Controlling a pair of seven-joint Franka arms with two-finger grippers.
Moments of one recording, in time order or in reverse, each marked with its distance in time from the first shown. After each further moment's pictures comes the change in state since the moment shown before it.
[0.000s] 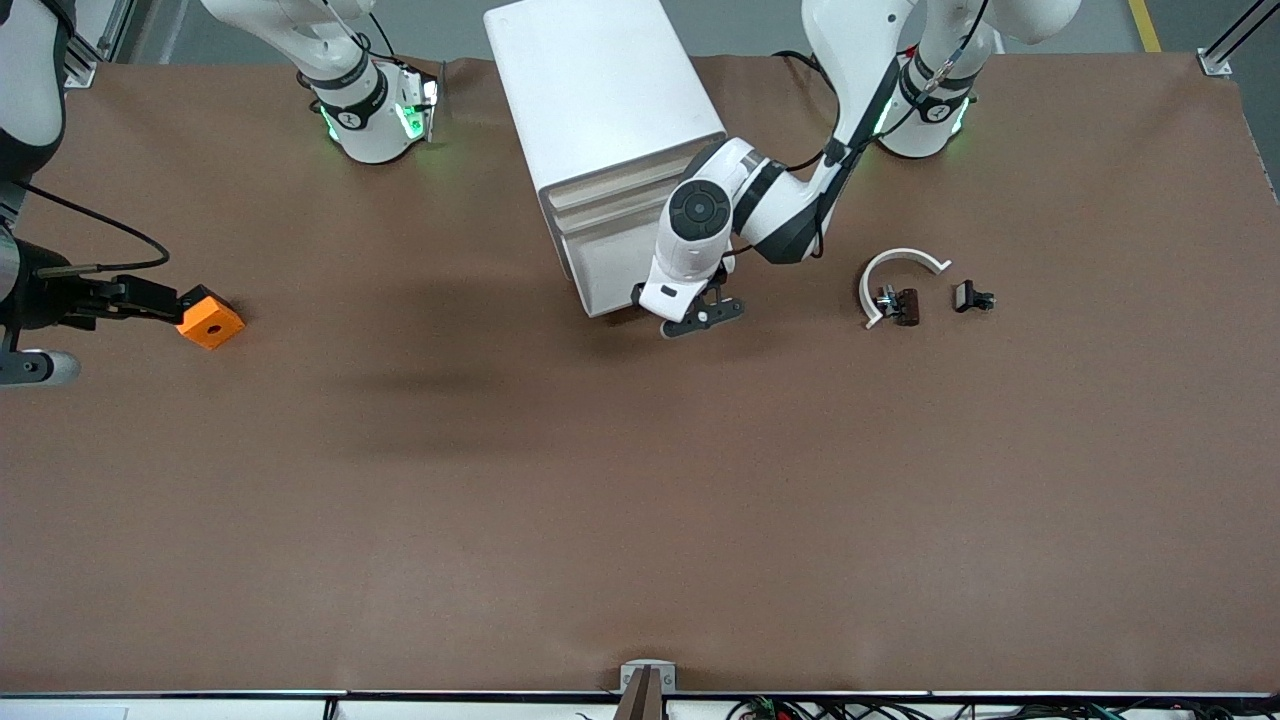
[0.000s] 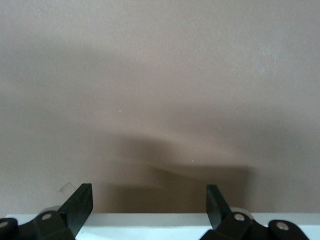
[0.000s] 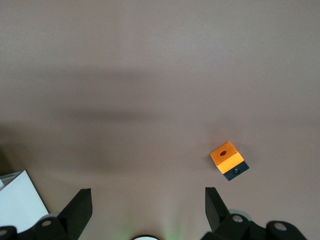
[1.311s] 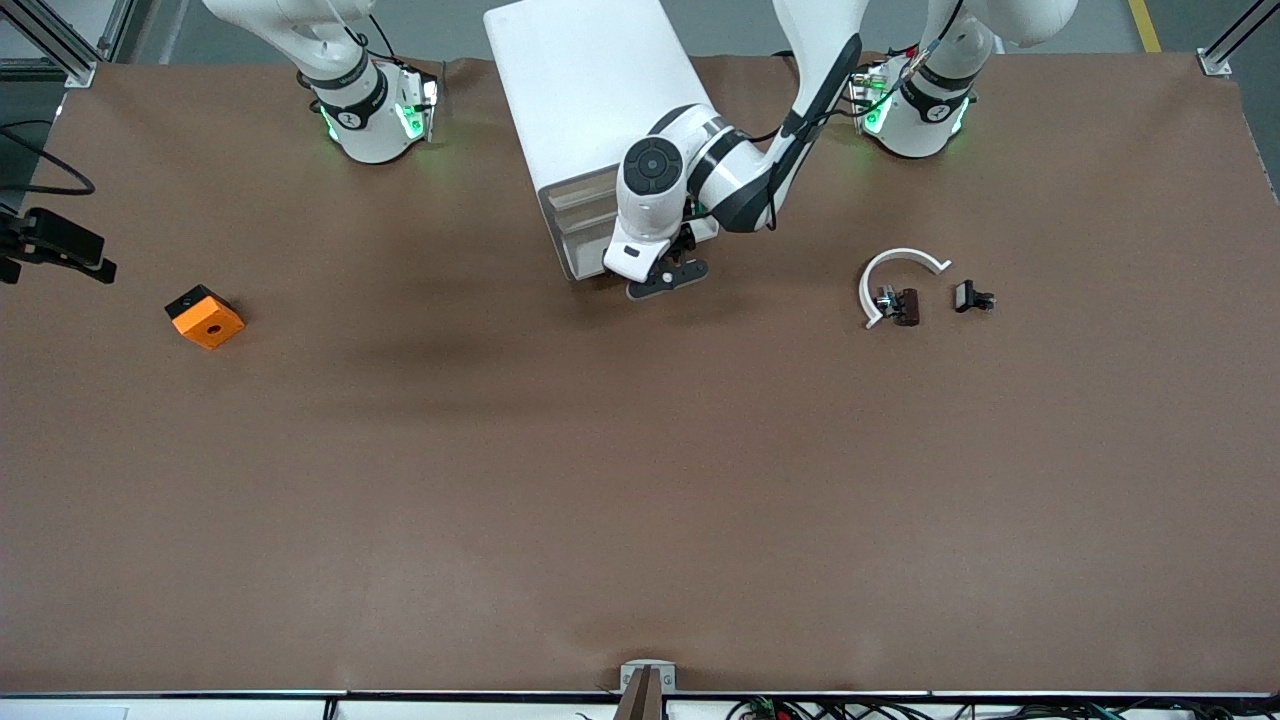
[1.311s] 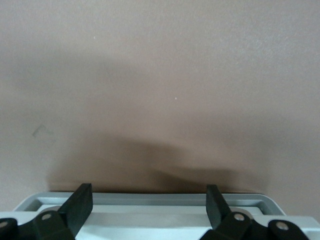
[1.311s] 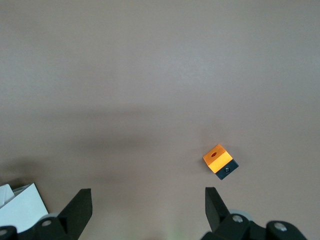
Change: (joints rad) left arm -0.120 0.001 0.000 0.000 0.000 0.000 -0.129; right arm -0.043 -0.178 0.001 -0.082 0.000 0.043 0.025
